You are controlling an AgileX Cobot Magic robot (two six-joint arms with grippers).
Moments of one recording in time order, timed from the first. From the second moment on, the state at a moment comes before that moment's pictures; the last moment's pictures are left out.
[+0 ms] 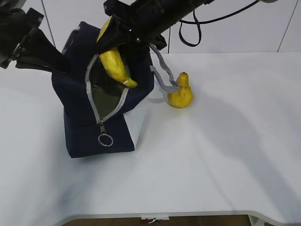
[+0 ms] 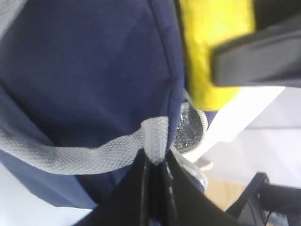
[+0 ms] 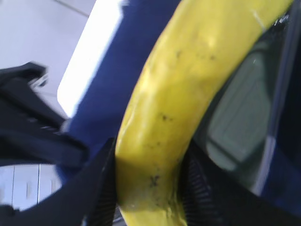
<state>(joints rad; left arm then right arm) -0.07 1.66 -1.32 -0.91 1.13 0.49 0.40 2.15 -2.04 0.86 1.11 -0.29</state>
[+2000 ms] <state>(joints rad) -0.06 1.64 -1.32 -0.87 1.10 0.49 0.35 2.14 -2.32 0.12 1.25 0.00</state>
